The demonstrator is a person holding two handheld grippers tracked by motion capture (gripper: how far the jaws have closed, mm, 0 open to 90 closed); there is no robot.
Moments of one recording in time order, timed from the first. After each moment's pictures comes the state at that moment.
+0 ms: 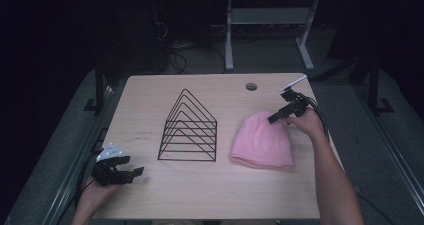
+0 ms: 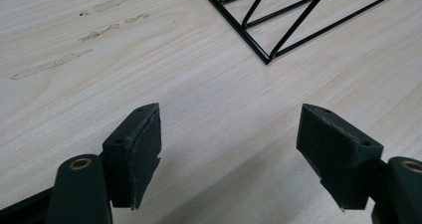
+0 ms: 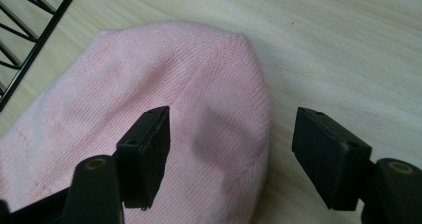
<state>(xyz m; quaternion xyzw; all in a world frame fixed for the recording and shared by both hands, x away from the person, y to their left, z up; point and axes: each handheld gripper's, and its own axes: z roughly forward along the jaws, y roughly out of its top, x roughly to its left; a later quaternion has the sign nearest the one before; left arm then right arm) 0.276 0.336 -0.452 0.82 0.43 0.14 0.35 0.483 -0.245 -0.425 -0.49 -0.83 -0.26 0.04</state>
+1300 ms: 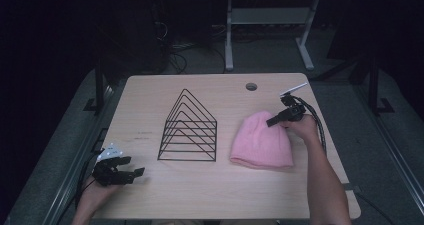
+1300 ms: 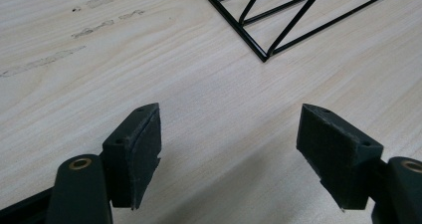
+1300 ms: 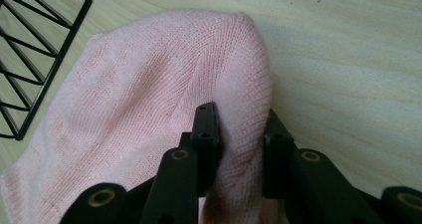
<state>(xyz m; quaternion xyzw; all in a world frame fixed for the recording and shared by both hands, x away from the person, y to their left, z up) 0.277 0.335 -0.455 0.82 0.43 0.13 0.36 0.482 -0.248 -0.451 -0.51 -0.80 -0.30 0.10</state>
